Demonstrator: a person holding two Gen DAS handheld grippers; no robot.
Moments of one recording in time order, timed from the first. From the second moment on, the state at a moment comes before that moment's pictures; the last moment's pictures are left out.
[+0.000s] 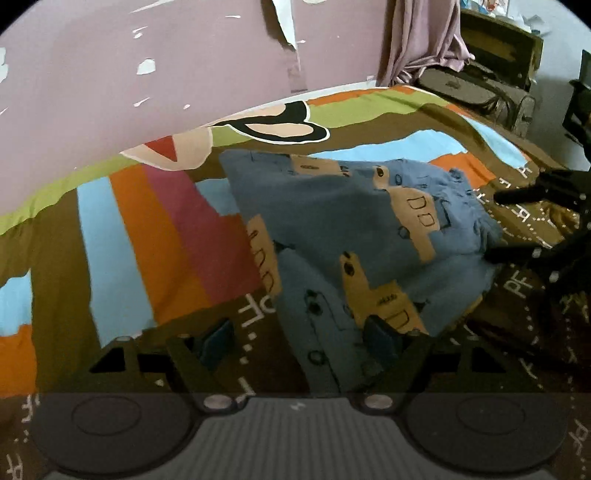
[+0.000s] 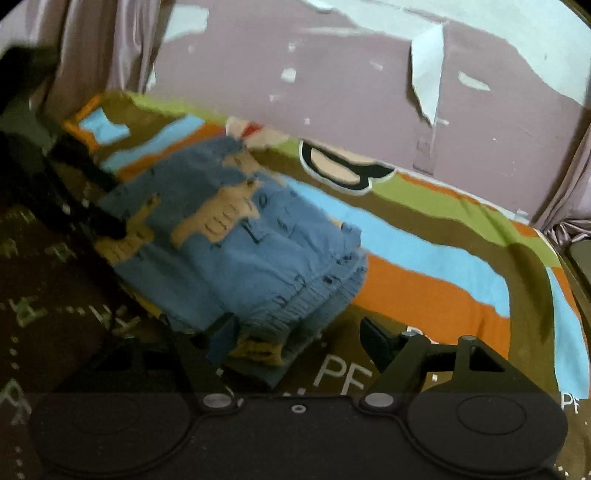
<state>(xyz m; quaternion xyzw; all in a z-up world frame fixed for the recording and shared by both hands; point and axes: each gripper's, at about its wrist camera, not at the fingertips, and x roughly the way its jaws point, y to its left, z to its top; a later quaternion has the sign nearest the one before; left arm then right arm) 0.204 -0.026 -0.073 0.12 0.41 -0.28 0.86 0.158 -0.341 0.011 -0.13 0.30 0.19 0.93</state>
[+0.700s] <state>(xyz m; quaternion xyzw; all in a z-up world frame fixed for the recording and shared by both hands) 0.282 -0.043 -0.072 0.07 0.36 -0.18 0.91 0.249 -0.346 -0.004 -0.09 0.29 0.11 0.95</state>
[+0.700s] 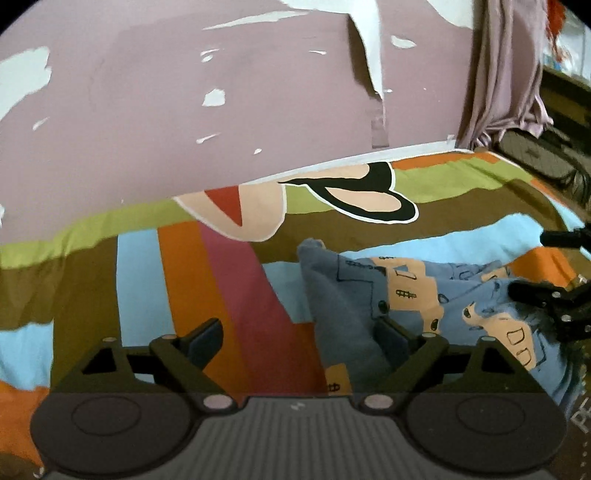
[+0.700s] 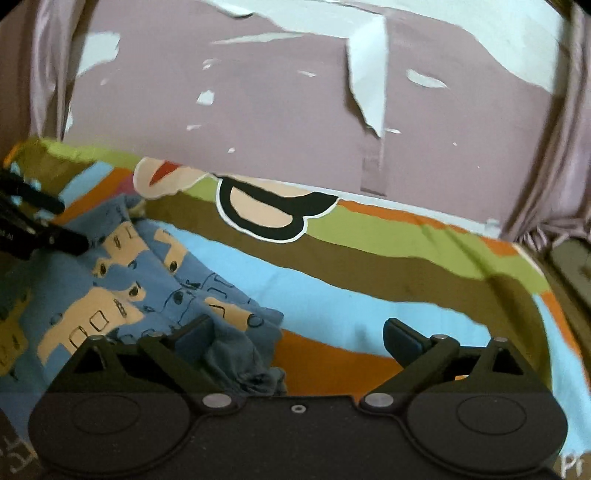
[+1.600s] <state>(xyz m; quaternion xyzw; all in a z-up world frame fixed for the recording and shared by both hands) 0.217 -0.022 -0.072 0.11 0.42 -0.18 0.88 0.194 -0.315 -0.003 -0.23 0.51 0.20 0.81</state>
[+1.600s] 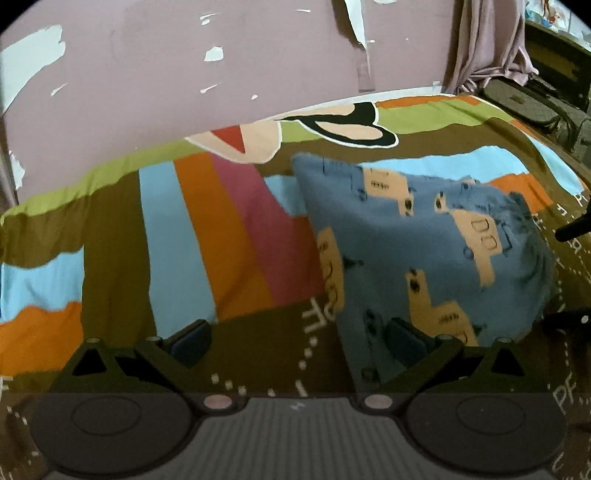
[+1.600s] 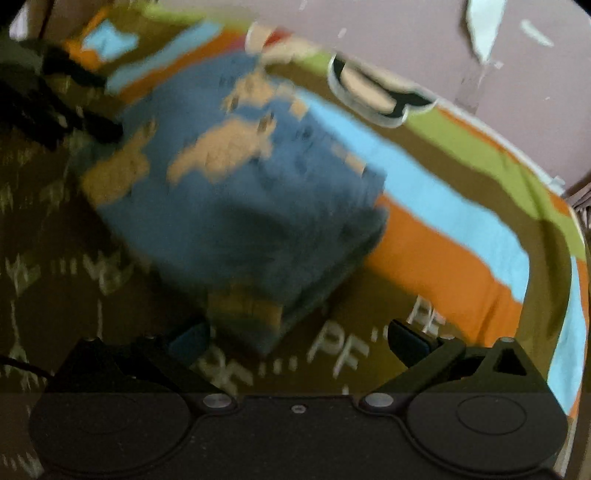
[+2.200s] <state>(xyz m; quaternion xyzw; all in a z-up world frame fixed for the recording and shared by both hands) 0.216 0.022 -0.068 0.12 0.50 -0.13 0.85 0.183 -0.342 0.058 -0.22 0.51 0.23 0.80</state>
